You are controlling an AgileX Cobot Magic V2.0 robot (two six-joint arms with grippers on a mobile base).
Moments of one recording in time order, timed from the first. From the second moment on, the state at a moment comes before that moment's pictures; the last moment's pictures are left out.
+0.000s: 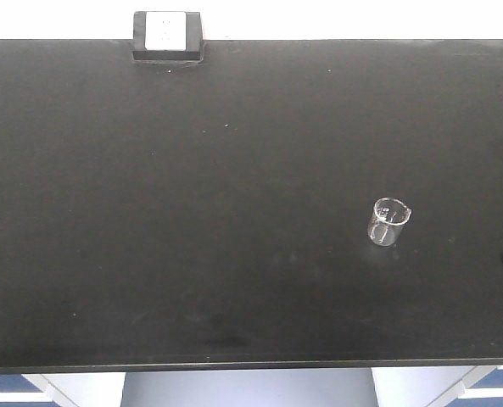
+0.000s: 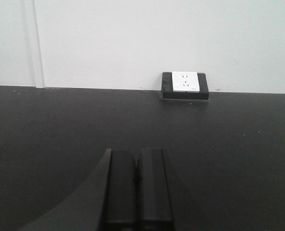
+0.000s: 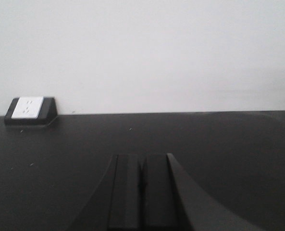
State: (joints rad) left arm 0.01 -0.01 0.03 0.15 0.11 -0.26; right arm 0.04 0.38 -0.20 -0.45 -0.08 0.50
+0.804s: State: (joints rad) left arm 0.01 -0.01 0.03 0.15 0.11 -0.26; right arm 0.04 -0.01 0.03 -0.02 0.17 0.12
